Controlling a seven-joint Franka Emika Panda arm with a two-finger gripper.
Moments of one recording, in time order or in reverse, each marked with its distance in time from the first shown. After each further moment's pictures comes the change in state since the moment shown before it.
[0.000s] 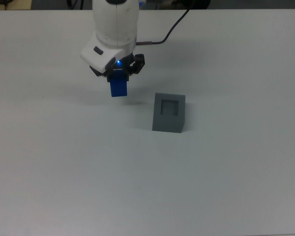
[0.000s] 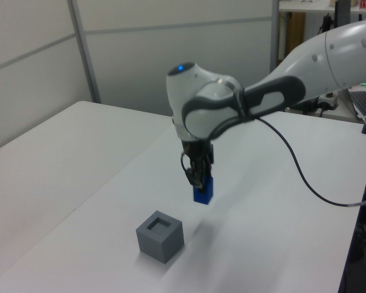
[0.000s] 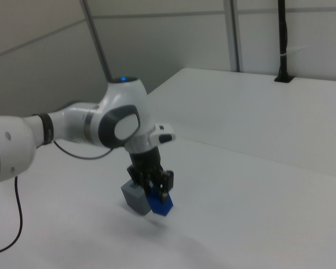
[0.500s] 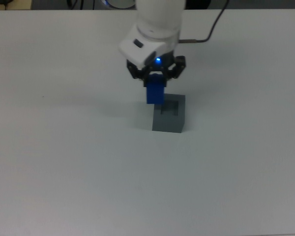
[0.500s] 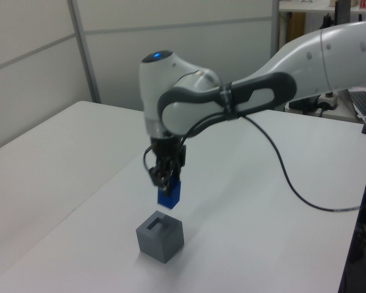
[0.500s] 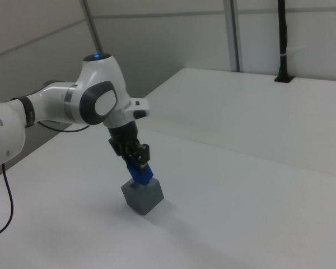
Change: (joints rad) arm 0.141 0.069 0.003 0.166 0.044 -0.006 0.230
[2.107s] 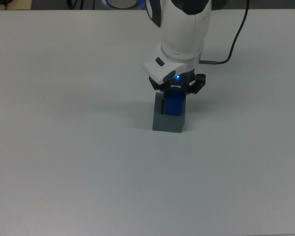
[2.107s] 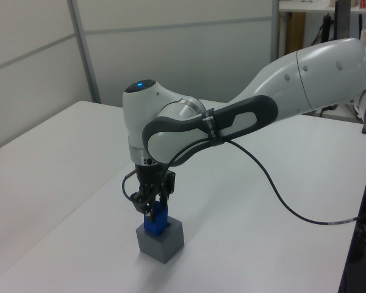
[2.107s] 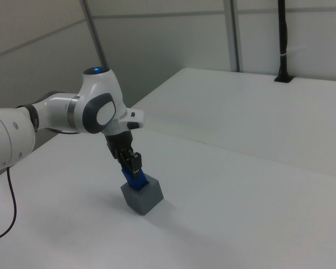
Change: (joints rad) arm 0.056 0.092 0.001 0.024 0.039 0.066 0.185
